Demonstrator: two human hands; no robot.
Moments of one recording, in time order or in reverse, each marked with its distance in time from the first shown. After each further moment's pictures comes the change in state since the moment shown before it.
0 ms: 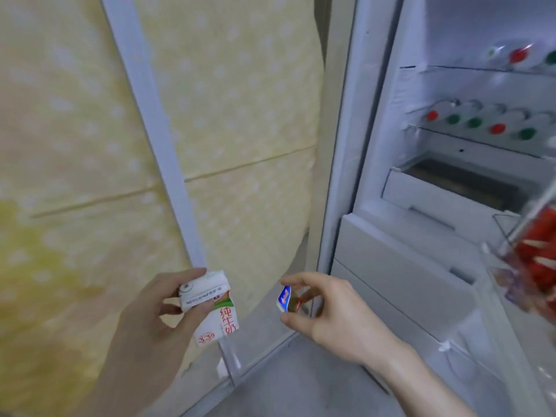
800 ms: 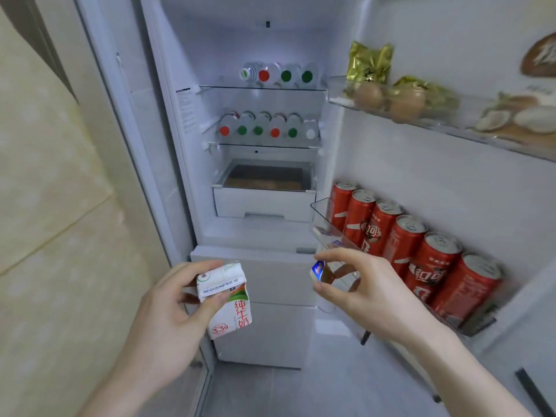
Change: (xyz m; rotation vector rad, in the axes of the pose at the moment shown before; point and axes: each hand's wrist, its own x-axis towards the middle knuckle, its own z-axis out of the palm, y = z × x) left_hand 0.172 0.064 0.181 -0.281 -0.773 0.381; right_hand -0.059 0.029 -0.119 -0.266 0.757 0.535
